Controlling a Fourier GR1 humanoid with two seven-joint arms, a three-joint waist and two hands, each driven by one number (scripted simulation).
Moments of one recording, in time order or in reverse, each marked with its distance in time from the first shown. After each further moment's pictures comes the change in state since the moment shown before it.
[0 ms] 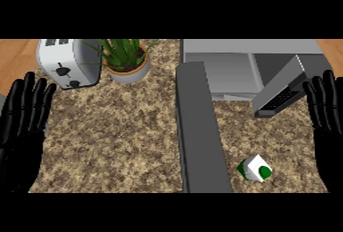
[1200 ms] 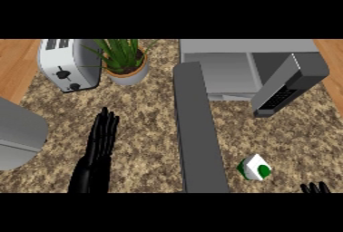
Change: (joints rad) left arm 0.190 -0.092 -0.403 0.175 -0.029 0.285 -0.195; right arm 0.748 -0.034 0.029 0.003 -0.091 0.380 -0.507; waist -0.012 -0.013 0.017
